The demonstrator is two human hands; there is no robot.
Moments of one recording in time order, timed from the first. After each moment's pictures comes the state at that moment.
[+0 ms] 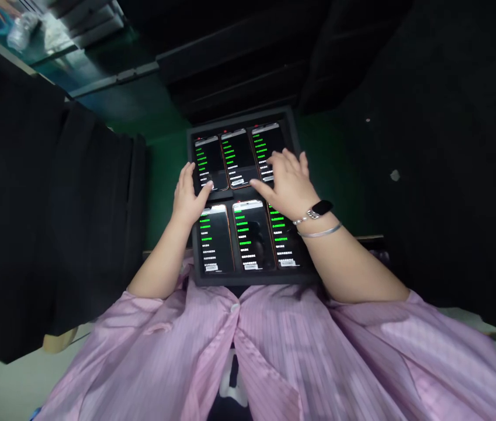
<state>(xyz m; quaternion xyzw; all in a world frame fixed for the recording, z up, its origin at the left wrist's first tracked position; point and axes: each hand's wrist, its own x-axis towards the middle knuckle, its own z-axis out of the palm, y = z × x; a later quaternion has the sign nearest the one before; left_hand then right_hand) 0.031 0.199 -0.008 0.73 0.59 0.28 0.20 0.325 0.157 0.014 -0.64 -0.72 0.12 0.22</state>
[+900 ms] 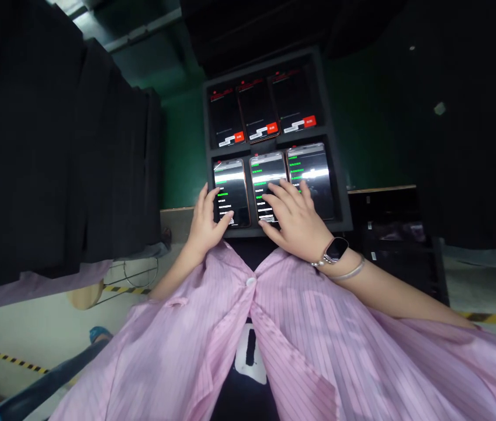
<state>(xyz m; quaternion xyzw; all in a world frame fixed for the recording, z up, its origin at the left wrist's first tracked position) 0.013 0.014 -0.012 0.77 0.56 0.24 0.22 0.282 -0.019 0.004 -0.52 -0.80 0.14 0.27</state>
